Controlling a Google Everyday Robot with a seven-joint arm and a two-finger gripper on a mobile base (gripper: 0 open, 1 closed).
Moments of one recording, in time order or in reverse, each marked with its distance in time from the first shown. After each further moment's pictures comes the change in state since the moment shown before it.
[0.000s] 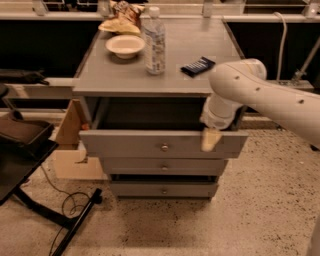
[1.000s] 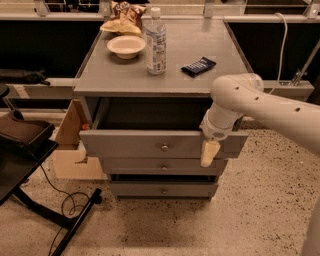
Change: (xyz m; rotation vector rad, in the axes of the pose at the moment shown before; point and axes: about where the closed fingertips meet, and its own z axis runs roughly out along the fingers) arm -0.002 0.028 0.030 -0.088 -0.038 0.018
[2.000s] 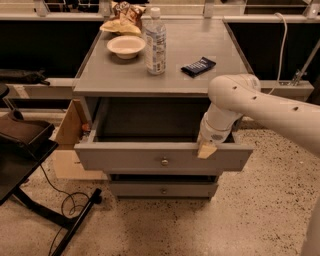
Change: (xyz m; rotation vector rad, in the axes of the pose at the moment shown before) arm -0.011 0.024 0.004 -0.090 -0.011 0.002
